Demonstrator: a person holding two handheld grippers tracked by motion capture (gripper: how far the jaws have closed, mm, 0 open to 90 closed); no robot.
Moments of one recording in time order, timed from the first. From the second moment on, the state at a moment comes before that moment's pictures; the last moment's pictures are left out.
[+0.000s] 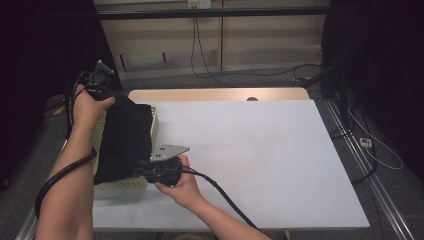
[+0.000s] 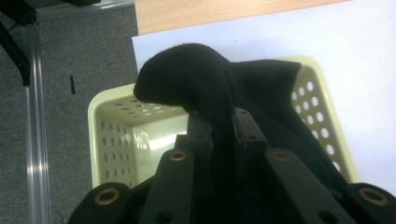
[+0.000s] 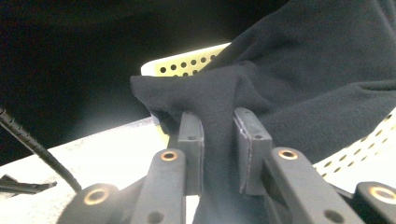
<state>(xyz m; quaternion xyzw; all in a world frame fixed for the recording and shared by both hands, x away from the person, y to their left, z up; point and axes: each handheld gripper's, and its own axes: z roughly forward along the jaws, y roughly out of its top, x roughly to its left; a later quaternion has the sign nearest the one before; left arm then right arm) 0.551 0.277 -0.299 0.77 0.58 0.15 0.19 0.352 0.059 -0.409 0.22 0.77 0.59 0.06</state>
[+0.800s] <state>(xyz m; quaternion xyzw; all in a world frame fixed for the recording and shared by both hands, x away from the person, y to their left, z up) 0.531 0.290 -0.339 0.78 0.57 0.13 0.20 0.355 -0.003 -0.401 0.23 0.79 0.55 0.12</state>
